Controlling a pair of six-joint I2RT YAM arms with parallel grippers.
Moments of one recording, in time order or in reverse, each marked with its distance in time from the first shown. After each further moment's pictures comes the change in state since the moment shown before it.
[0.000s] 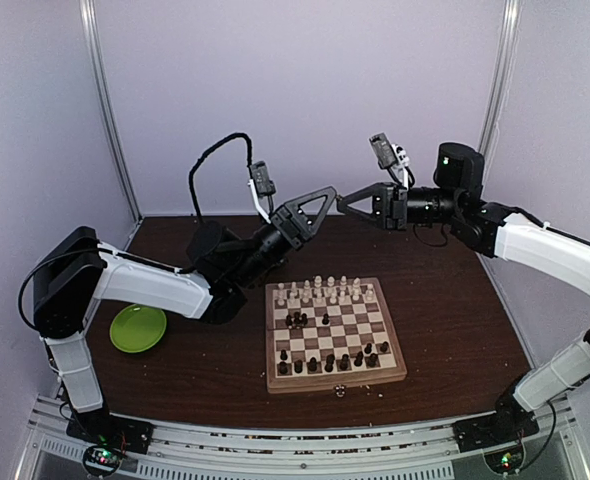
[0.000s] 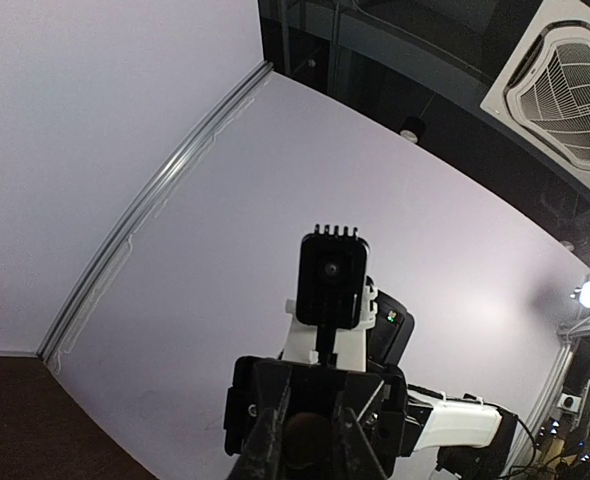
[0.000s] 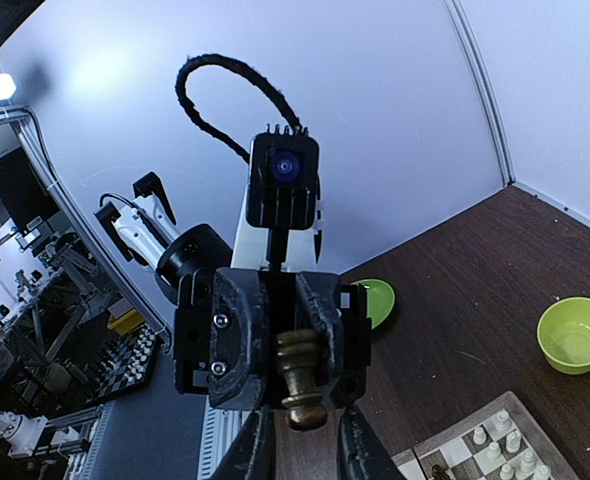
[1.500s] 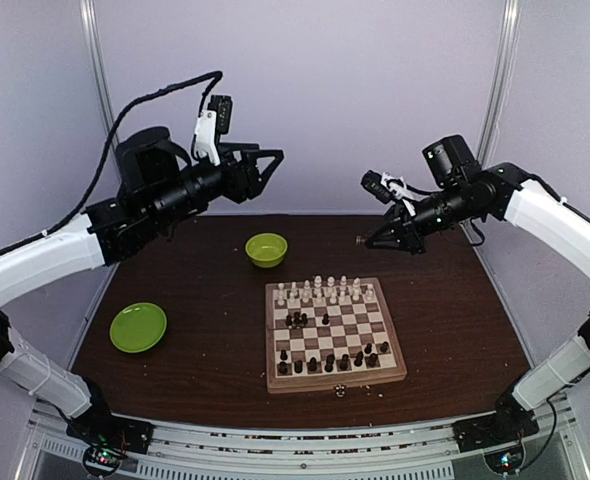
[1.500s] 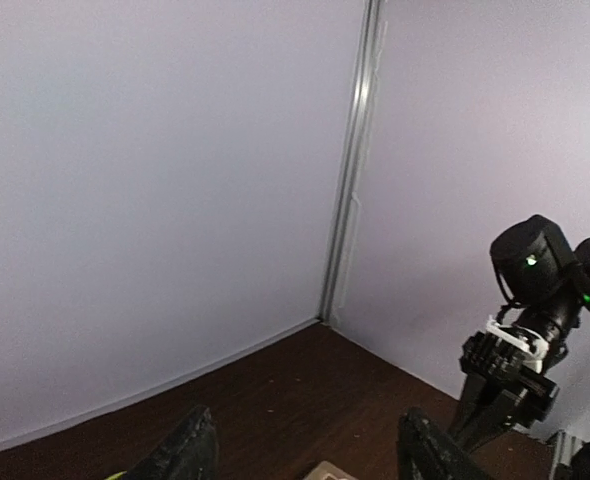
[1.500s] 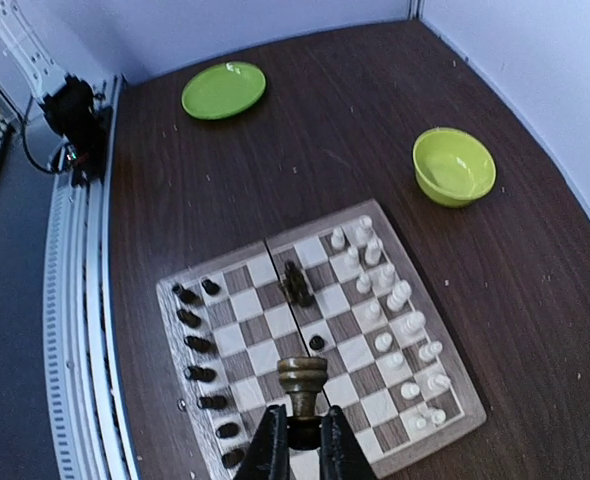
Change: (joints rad) left arm 0.128 -0.490 0.161 -1.155 -0.143 0.650; right arm -0.035 0.041 0.299 -0.995 0.313 -0.843
